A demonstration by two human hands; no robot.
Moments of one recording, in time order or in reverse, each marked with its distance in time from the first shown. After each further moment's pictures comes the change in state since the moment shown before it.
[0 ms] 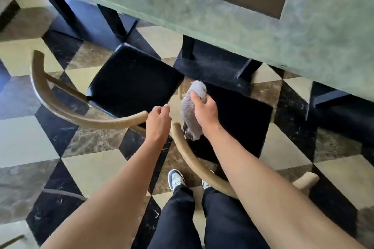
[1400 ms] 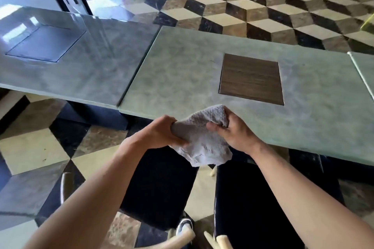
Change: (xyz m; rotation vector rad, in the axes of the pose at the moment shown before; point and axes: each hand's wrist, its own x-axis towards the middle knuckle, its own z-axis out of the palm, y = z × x) left_hand 0.210 0.282 -0.120 0.716 -0.543 0.686; right_hand 0.098 -0.254 0.027 -0.296 -0.177 -0.604
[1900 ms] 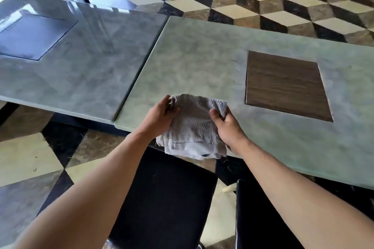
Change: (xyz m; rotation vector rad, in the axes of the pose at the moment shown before) left_hand 0.160 -0.109 -0.030 -0.195 0.340 -0.022; right_hand 0.176 0.093 0.088 0.195 0.178 0.294
